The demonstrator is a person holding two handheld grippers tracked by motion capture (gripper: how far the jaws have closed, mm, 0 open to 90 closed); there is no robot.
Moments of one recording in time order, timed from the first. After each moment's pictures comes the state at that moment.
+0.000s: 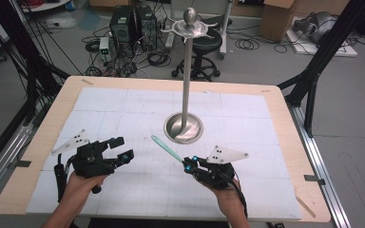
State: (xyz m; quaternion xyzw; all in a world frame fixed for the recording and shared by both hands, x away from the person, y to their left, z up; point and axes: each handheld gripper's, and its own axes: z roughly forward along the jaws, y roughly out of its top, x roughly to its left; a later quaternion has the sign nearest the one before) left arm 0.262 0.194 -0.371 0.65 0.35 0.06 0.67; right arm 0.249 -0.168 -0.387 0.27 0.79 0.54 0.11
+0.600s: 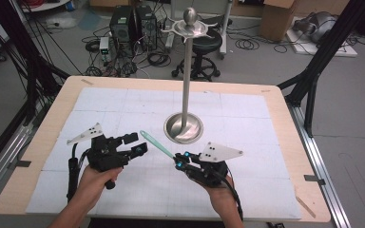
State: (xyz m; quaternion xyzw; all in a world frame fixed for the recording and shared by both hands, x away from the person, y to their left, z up) left arm 0.272 0.164 -0.363 0.64 0.37 0.02 0.67; right arm 0.246 -0.147 -0.367 0.24 0.78 0.56 0.12
